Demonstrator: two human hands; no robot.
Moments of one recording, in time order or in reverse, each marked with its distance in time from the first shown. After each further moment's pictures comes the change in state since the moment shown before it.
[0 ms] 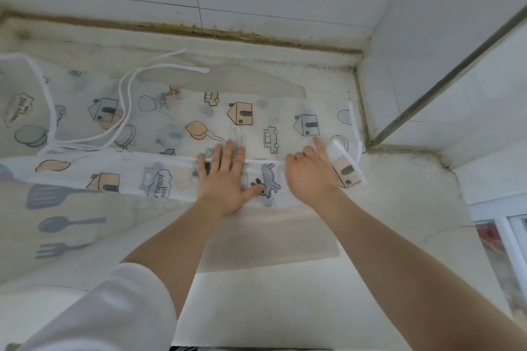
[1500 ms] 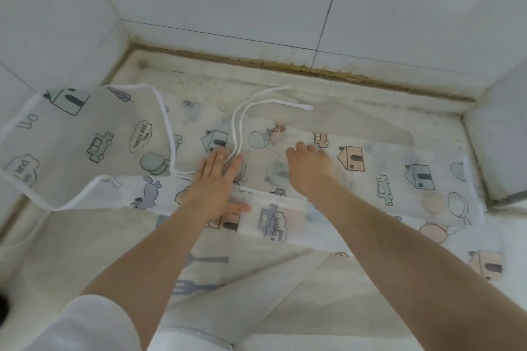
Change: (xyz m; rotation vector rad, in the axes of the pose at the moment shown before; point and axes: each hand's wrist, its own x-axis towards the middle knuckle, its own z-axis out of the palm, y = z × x) left_hand 0.004 -0.240 -0.055 -0.037 -0.075 -0.010; right_hand 0.148 -0.176 -0.087 0.058 -0.074 -0.021
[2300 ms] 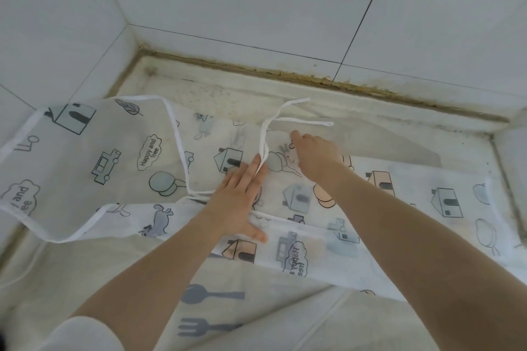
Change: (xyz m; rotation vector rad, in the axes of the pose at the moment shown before) left_hand 0.028 -0.014 -0.004 -0.008 0.014 0.265; right_hand 0.079 -0.003 -0.022 0.060 0.027 -0.010
